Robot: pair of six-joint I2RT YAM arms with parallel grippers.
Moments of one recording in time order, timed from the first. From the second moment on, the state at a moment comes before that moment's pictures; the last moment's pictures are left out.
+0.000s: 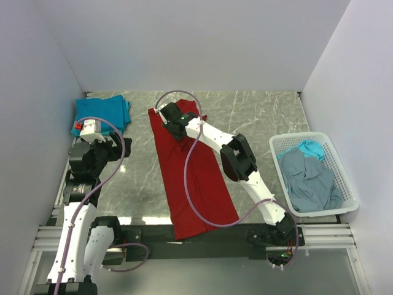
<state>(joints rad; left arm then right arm) 0.05 0.64 0.65 -0.23 0.21 -0.31 0.77 2.53 2.26 -0.68 0.21 -0.10</state>
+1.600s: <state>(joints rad) 0.05 0.65 0.65 -0.23 0.23 -0.31 0.80 2.29 2.07 -0.68 0.04 -0.22</state>
